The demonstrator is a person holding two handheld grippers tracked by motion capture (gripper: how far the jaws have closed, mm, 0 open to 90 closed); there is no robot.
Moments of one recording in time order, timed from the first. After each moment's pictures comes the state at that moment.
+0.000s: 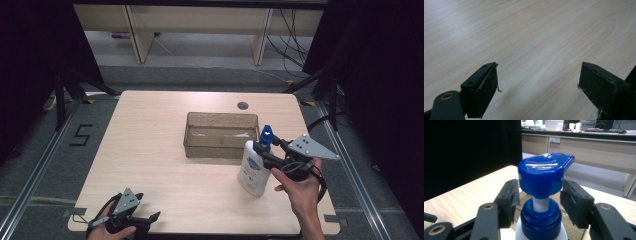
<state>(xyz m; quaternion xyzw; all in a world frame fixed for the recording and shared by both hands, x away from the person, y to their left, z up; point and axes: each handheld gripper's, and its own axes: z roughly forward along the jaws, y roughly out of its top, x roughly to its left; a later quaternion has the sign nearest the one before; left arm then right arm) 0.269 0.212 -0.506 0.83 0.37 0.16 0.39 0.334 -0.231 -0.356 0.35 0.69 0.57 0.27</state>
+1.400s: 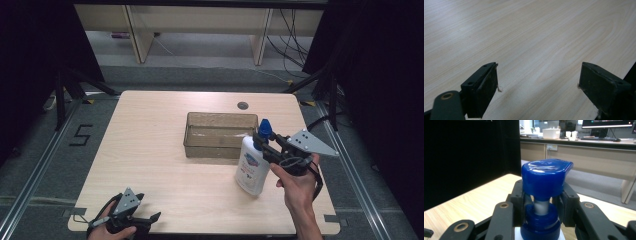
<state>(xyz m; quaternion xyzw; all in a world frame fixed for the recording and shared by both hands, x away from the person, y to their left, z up) 0.270 0.211 -0.506 0.83 0.37 0.17 0.39 0.336 -0.221 -0.343 0.36 0.67 0.58 0.27</state>
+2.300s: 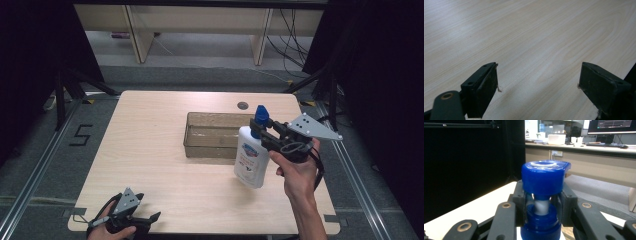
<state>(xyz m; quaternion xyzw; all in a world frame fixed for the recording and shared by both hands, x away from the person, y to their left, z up) 0.270 0.211 -0.506 0.83 0.37 0.16 0.39 0.347 -0.212 -0.308 0.34 0.67 0.60 0.27</state>
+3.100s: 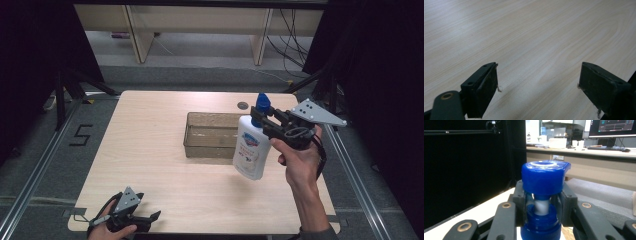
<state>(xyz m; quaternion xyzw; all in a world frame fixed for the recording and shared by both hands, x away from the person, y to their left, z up) 0.273 0.210 -0.507 0.82 0.38 0.15 0.40 0.364 -0.214 -0.285 0.34 0.67 0.61 0.27</state>
